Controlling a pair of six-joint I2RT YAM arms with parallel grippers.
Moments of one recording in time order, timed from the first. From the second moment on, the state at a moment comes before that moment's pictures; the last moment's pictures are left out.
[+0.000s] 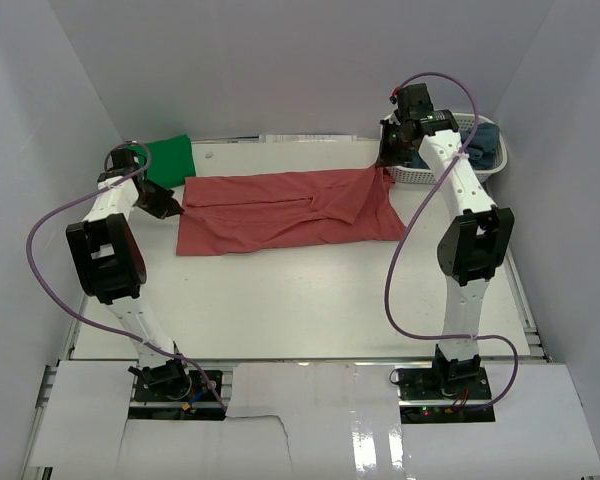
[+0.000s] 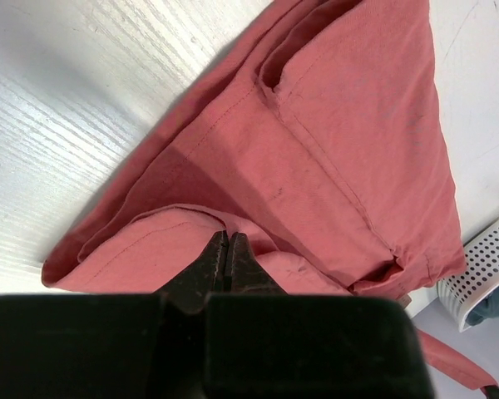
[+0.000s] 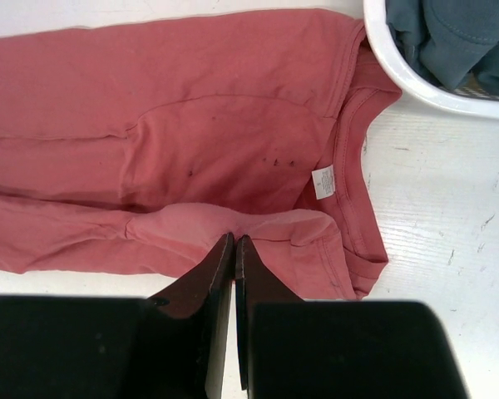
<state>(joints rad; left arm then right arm) 0.25 1.95 1.53 -0.69 0.27 -0.78 0.23 2.09 2.16 -0.97 -0.12 0.26</state>
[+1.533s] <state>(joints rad) 0.29 1.96 1.57 -0.70 0.28 -0.80 0.19 2.09 2.16 -0.91 -0.15 0.27</state>
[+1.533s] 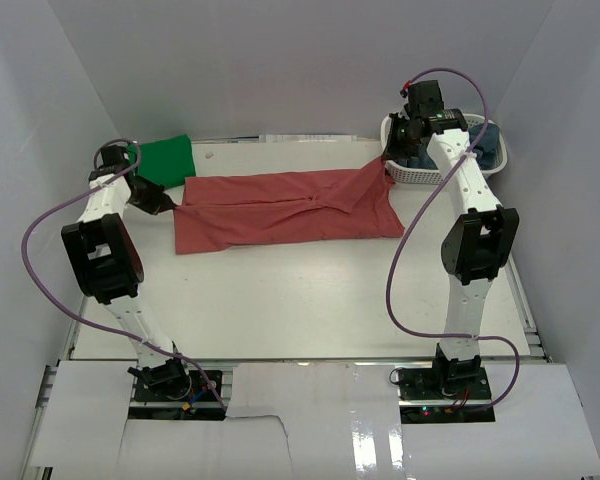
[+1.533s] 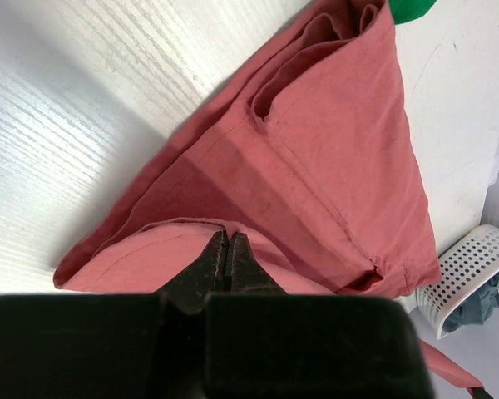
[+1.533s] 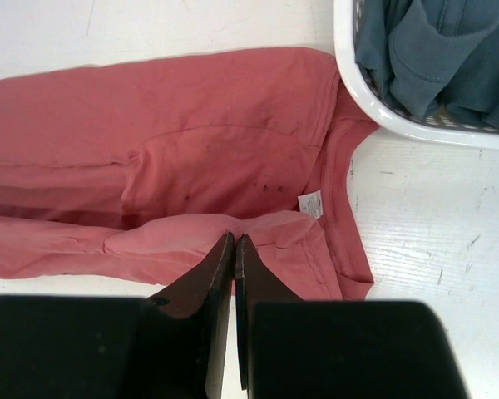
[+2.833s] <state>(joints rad) 0.30 2.12 1.60 -0.60 0.38 -0.78 0.18 2.23 2.08 -0.65 -0.25 0.33</state>
